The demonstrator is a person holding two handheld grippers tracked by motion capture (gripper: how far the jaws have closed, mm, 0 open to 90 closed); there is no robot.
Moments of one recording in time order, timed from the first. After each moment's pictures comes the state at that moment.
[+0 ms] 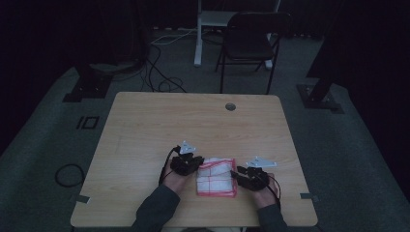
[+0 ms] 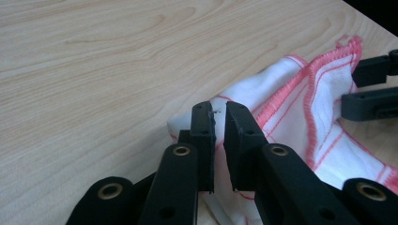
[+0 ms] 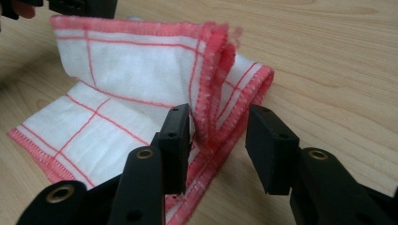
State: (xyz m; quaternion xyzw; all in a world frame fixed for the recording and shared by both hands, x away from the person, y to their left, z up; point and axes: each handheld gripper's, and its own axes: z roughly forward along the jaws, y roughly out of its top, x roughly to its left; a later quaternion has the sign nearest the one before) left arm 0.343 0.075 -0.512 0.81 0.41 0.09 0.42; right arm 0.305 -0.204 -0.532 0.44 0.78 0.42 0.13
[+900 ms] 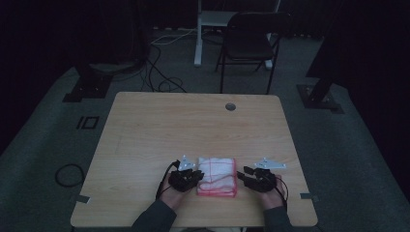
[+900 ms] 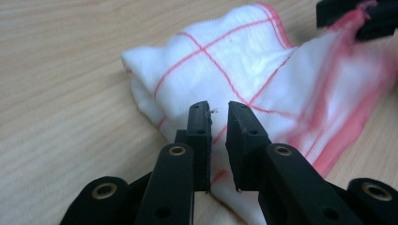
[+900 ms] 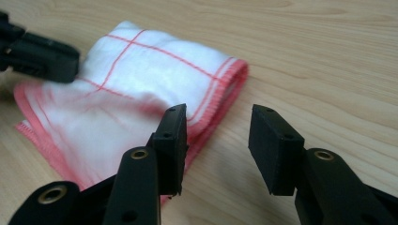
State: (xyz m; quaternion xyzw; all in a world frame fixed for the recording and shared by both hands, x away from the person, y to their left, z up) left arm 0.302 0.078 -0.529 0.82 0.39 0.08 0.41; right arm 0.298 -0.226 -0.528 0.45 0.77 0.43 0.13
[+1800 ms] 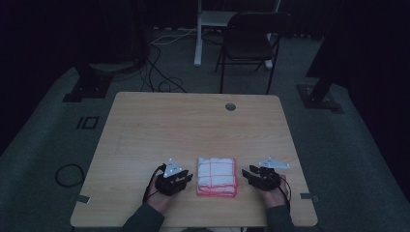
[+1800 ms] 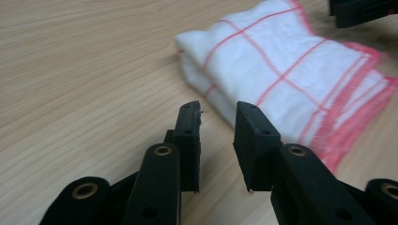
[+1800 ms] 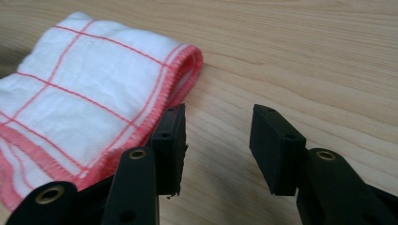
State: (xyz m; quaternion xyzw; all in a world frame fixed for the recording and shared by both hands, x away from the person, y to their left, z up) left arm 0.291 0.119 -0.533 0.81 0.38 0.13 0.42; right arm 0.306 -0.241 -0.540 0.47 0.76 0.41 0.15
